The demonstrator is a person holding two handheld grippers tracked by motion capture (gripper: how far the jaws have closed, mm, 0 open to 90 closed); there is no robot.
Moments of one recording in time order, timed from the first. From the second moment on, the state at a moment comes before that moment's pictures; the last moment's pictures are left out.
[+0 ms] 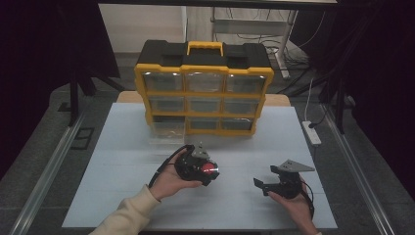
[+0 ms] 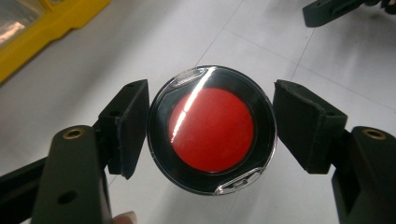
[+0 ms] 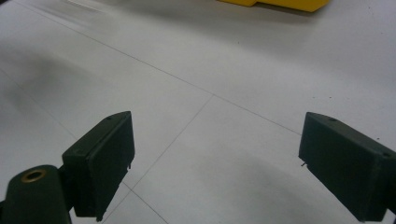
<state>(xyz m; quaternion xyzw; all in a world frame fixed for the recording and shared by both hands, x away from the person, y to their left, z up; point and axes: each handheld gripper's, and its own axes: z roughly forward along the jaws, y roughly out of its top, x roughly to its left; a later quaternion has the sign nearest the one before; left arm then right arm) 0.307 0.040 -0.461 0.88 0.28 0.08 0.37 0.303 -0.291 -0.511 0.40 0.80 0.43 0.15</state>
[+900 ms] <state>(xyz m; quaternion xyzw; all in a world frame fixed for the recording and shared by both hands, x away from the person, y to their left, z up) 0.306 0.064 -0.439 0.87 0.29 0.09 0.39 0.303 -0.292 -0.512 0.40 0.80 0.43 0.15</state>
